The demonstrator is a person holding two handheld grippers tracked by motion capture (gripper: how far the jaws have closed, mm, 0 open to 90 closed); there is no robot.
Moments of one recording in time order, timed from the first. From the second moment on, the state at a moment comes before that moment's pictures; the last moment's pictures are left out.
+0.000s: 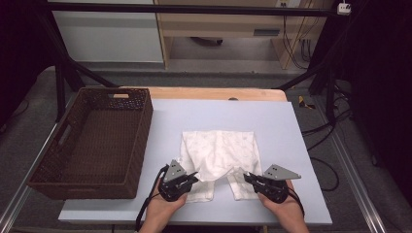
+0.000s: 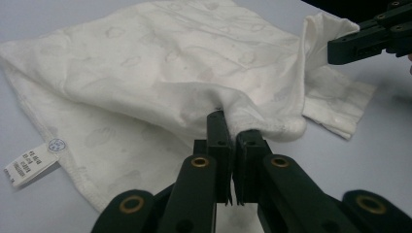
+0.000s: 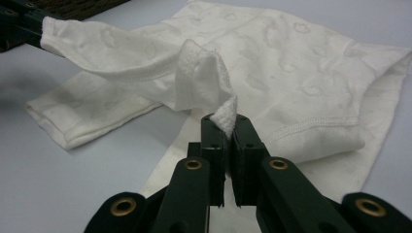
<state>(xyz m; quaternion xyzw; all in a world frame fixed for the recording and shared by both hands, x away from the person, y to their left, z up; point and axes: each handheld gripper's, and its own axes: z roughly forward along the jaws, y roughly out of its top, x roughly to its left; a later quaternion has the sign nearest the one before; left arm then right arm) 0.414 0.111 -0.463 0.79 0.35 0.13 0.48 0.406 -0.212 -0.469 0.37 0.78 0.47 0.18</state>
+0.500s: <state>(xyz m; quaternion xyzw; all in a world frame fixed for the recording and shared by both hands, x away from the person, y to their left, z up) 0.402 0.114 -0.467 0.80 0.35 0.13 0.48 0.398 -0.213 -0.471 0.37 0.79 0.46 0.17</state>
